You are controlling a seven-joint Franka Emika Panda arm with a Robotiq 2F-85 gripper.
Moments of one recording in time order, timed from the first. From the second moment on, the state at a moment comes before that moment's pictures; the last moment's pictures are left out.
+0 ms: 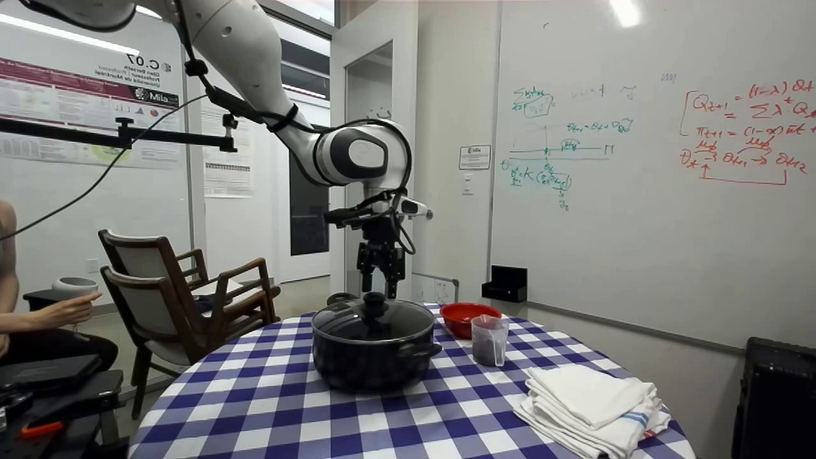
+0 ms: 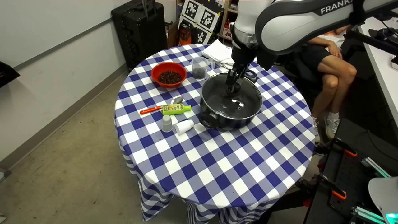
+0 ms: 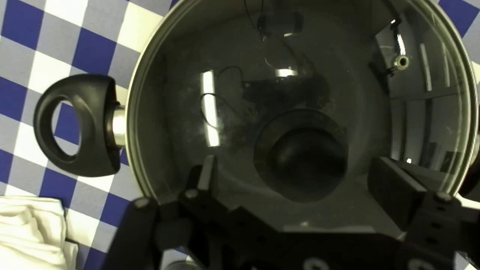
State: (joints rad) arm 0.05 0.49 0.05 -1.79 -0.11 2.21 0.05
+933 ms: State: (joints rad) arm 0.05 0.50 0.07 -1.78 -0.04 2.19 0.04
